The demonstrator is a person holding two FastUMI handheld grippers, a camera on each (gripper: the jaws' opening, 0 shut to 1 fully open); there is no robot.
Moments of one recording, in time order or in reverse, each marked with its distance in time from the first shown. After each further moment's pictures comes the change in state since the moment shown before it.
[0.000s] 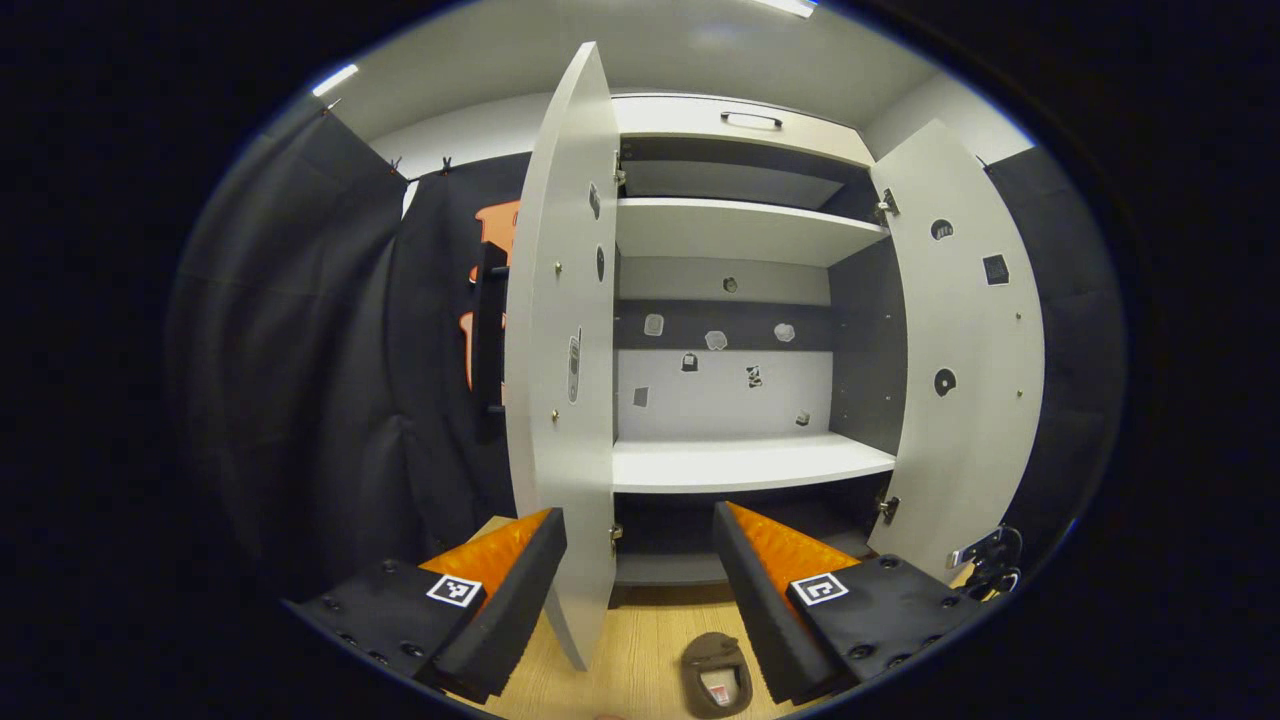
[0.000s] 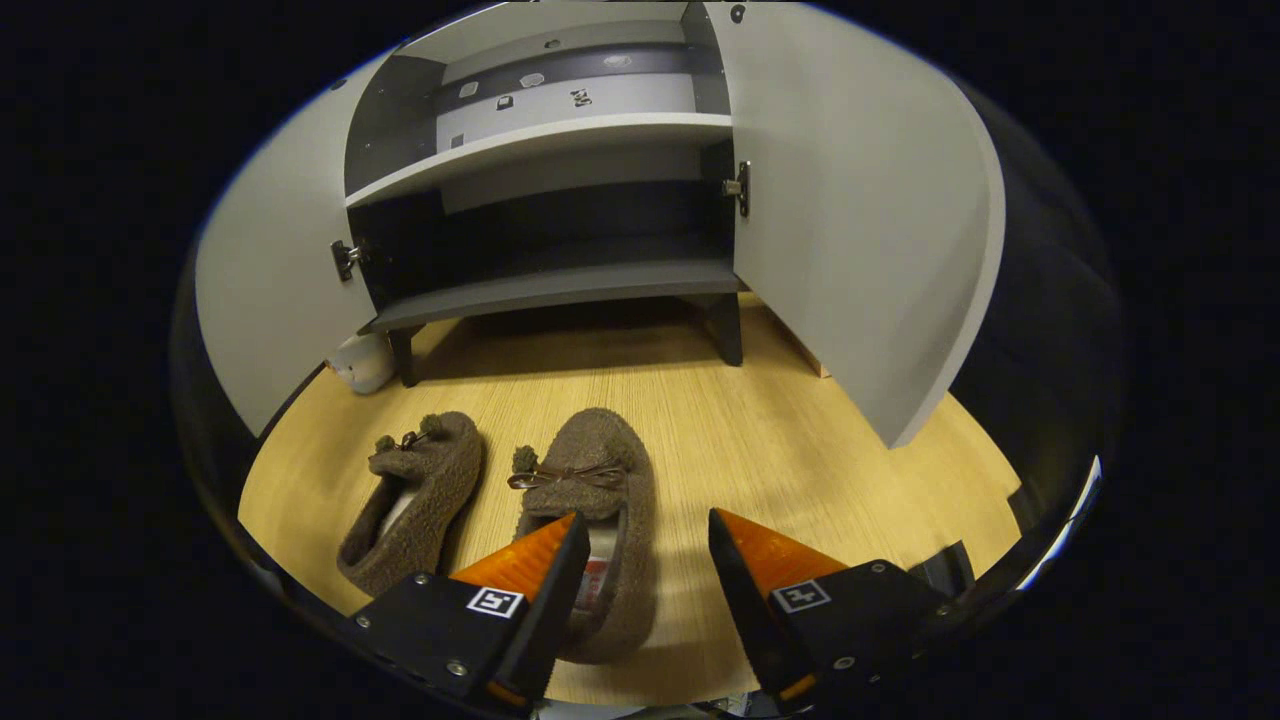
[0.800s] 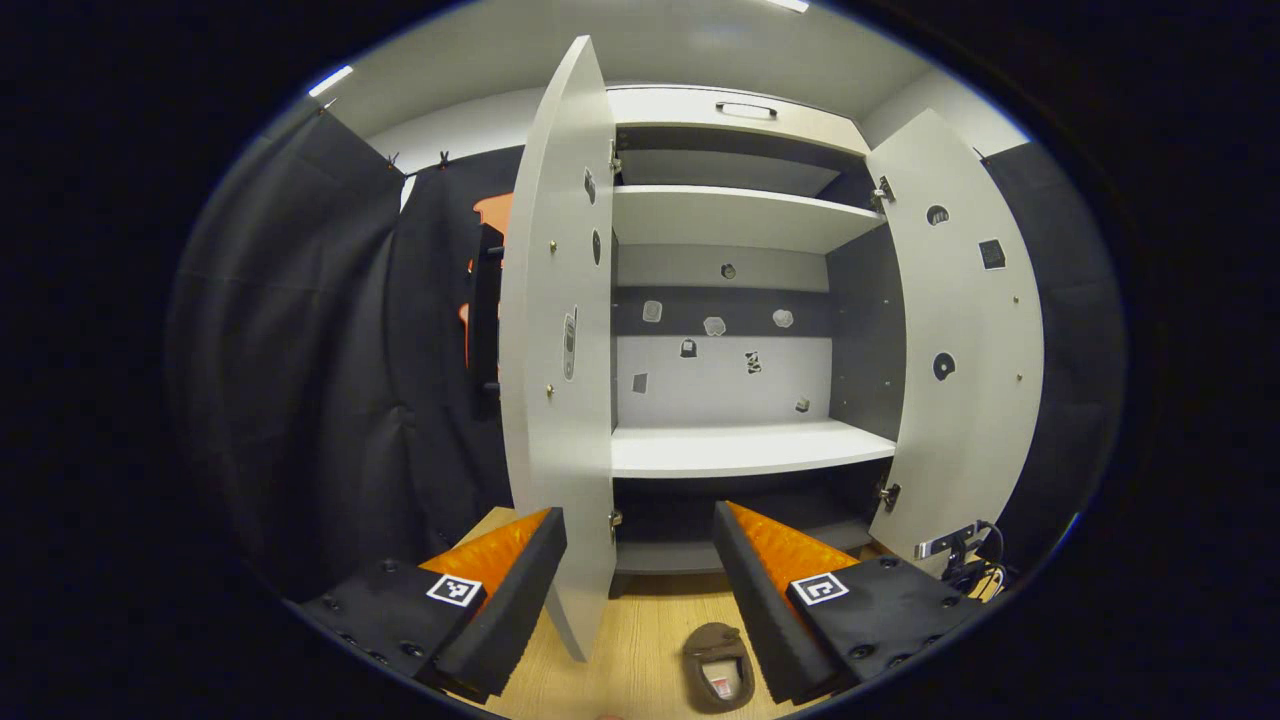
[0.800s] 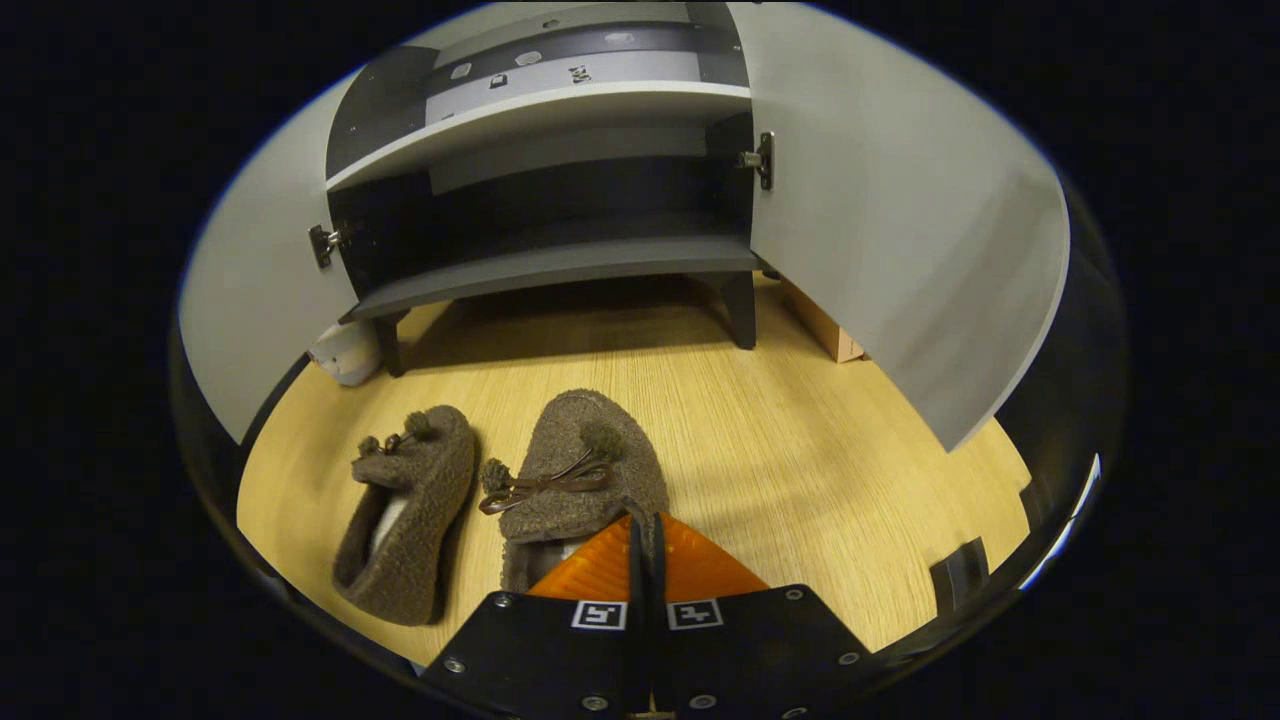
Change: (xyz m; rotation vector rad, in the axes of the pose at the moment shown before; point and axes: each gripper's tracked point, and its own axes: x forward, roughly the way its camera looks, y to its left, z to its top) left arm -0.006 -0.005 -0.013 -0.006 0.024 -0.008; right arm 0.006 0.013 0.026 0.007 0.016 -0.022
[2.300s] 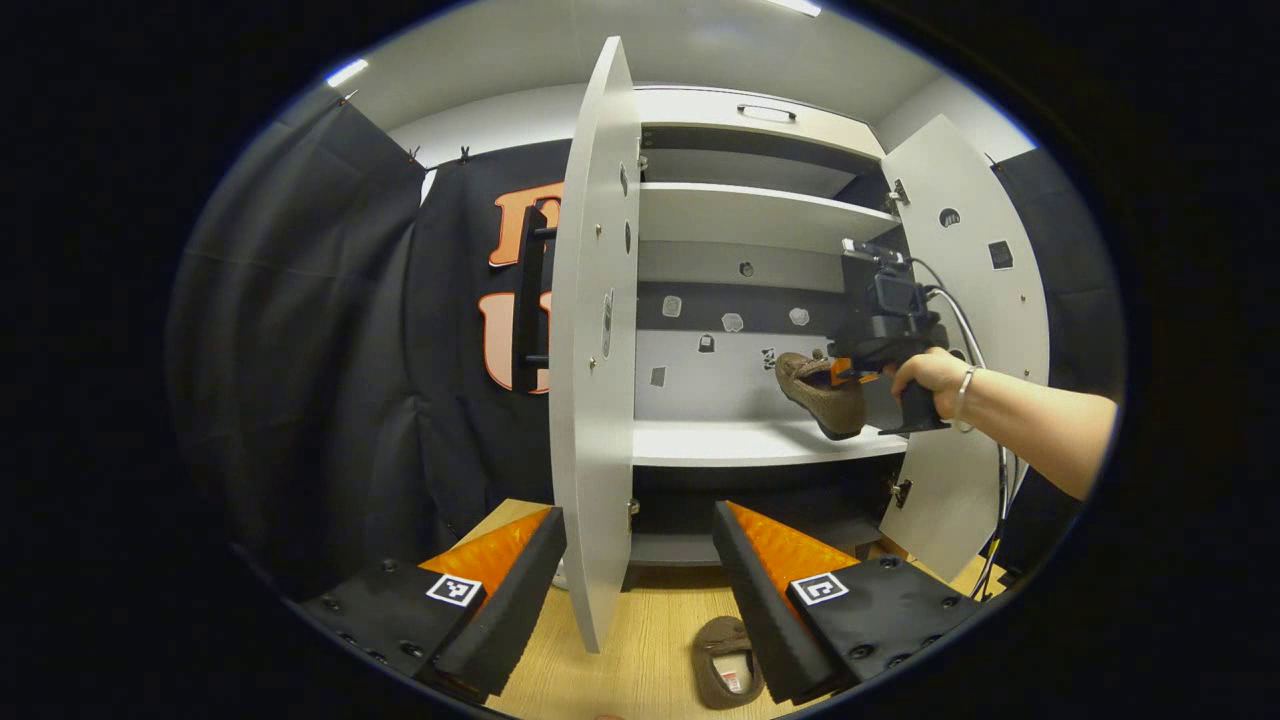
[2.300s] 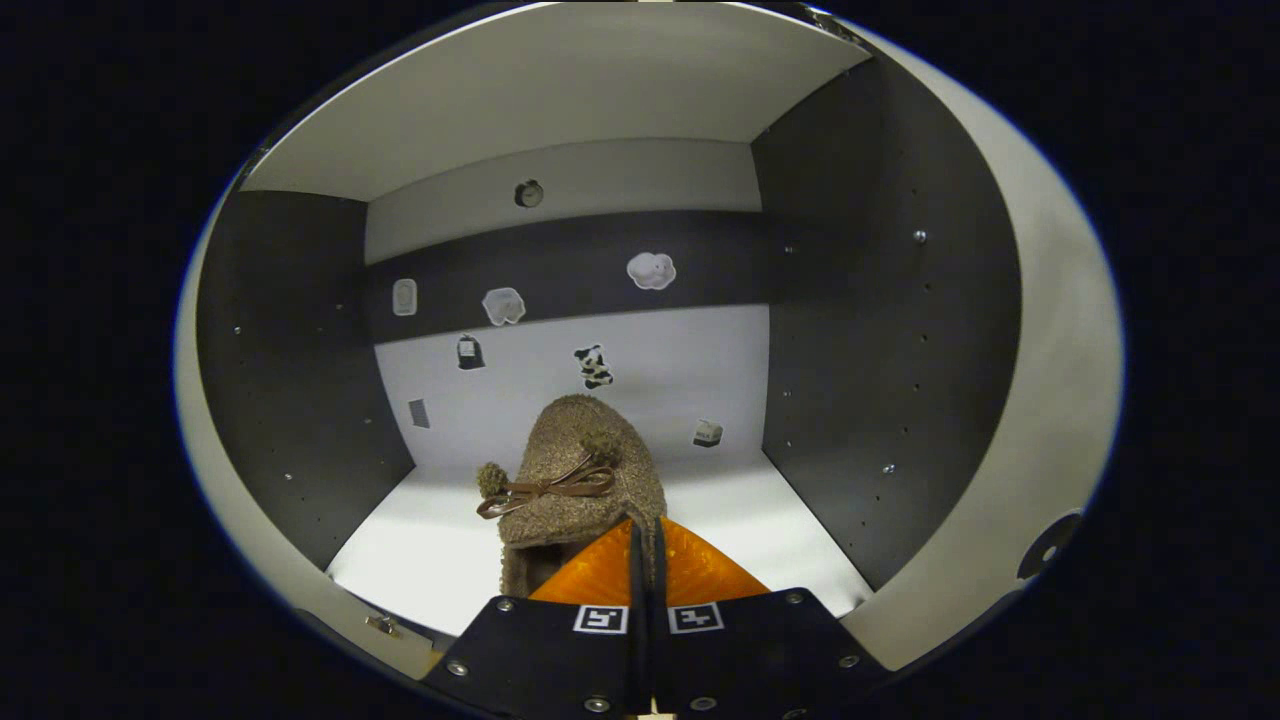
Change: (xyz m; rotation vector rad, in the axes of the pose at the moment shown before) left arm -0.013 0.026 -0.014 -0.006 -0.004 0.047; right arm 0.038 0.048 0.471 0.070 -0.343 -0.022
